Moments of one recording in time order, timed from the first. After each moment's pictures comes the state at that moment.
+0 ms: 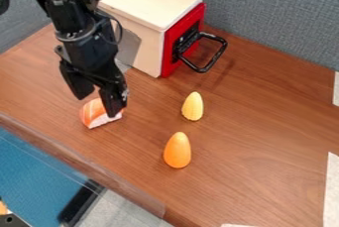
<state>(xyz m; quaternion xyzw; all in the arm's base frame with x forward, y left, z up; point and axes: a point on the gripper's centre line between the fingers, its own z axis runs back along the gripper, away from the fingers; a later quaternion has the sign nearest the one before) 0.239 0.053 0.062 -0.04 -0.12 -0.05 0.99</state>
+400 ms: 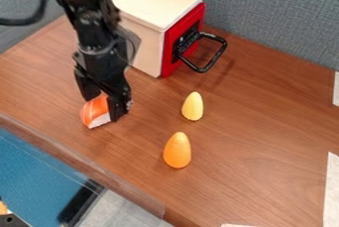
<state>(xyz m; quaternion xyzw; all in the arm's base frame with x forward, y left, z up) 0.268 0.064 0.018 0.01 -0.08 -0.10 0.99</state>
